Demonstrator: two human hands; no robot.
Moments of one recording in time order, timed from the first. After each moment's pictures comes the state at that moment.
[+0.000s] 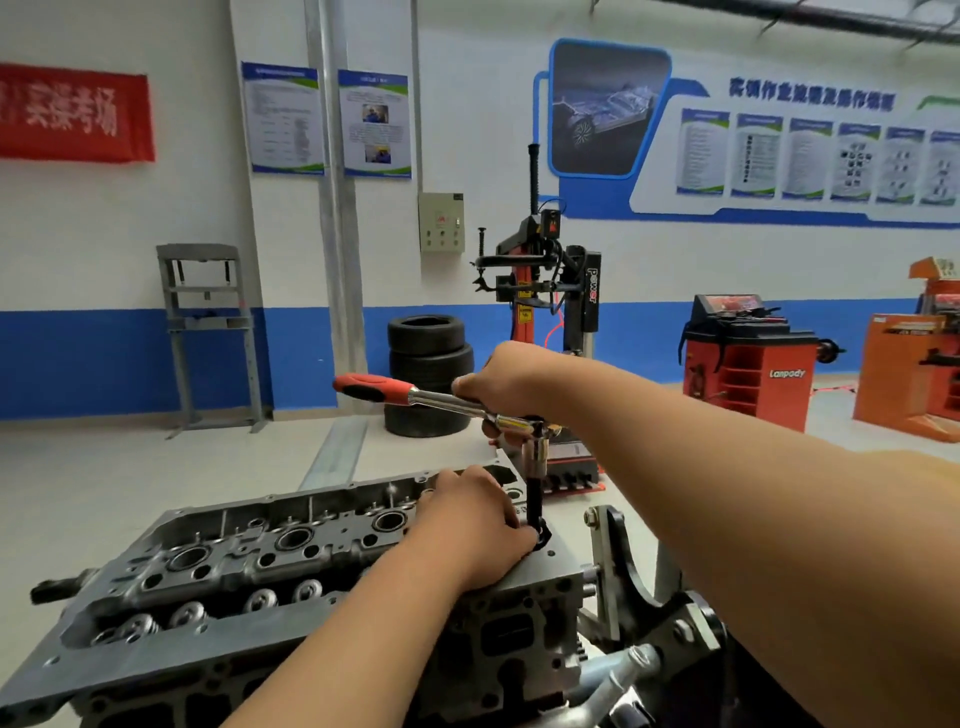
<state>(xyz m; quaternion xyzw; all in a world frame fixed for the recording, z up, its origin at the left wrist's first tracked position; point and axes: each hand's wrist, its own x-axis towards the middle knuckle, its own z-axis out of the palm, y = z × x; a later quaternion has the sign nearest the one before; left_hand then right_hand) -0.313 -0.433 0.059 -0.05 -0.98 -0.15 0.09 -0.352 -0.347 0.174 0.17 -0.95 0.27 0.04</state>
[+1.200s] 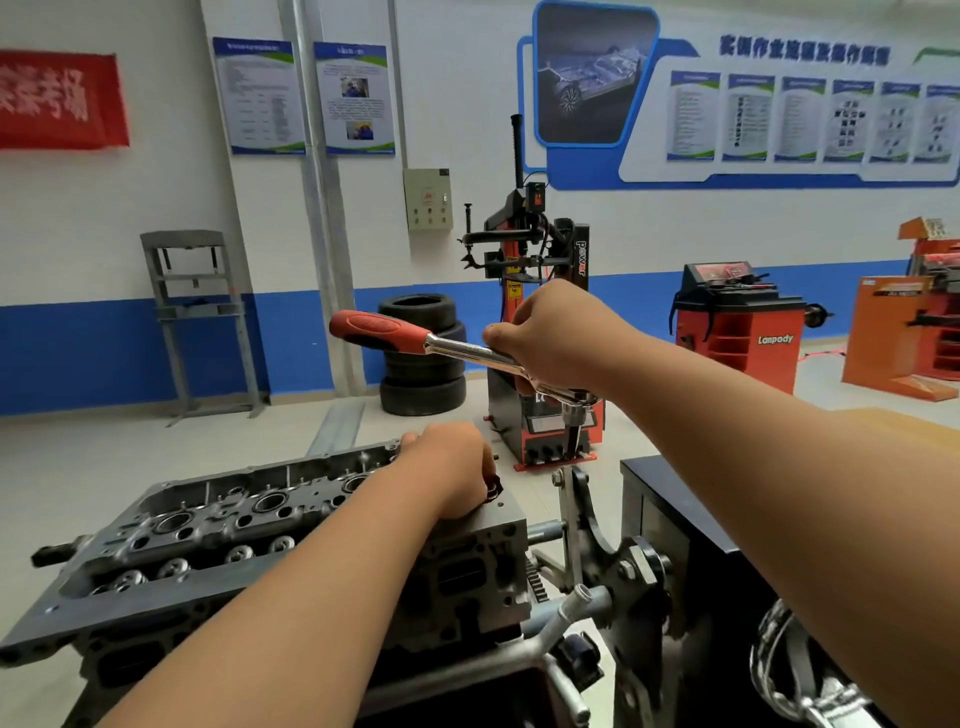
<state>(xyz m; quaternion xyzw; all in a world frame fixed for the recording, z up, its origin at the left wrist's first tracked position) -0.310 -0.406 0.087 -0.06 -1.00 -0.02 0.05 -0.307 -0.275 0.173 0.19 -0.91 0.32 0.17</state>
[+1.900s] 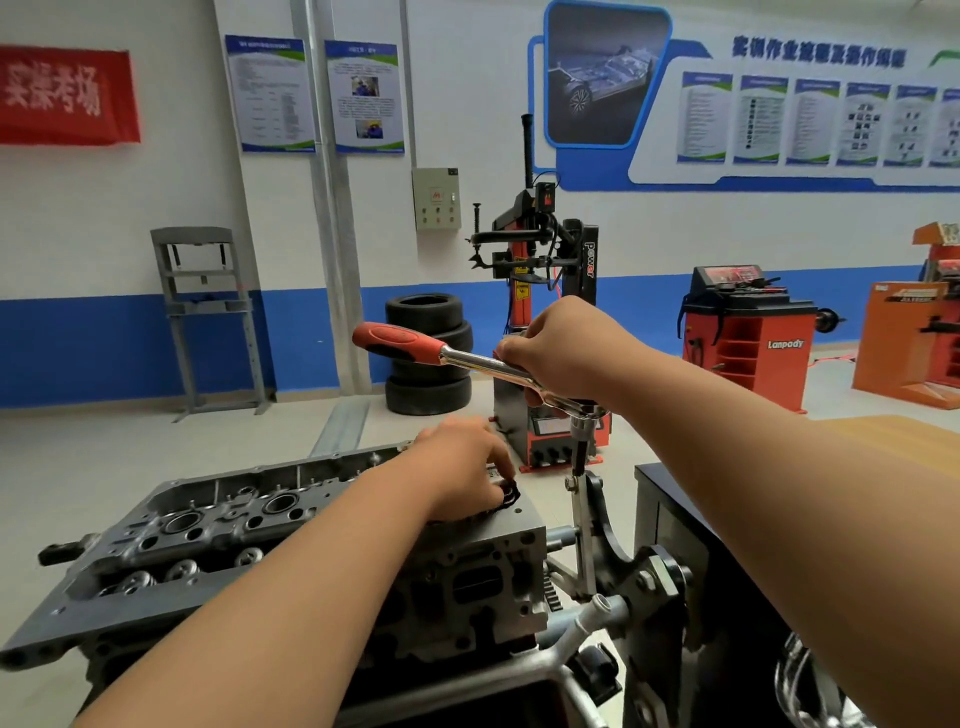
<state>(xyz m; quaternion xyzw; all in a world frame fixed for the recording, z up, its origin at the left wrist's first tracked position) -0.313 -0.427 0.084 -0.17 -0.98 -0.07 0.10 -0.318 -0.284 0.164 0.16 -0.92 0.34 0.14</state>
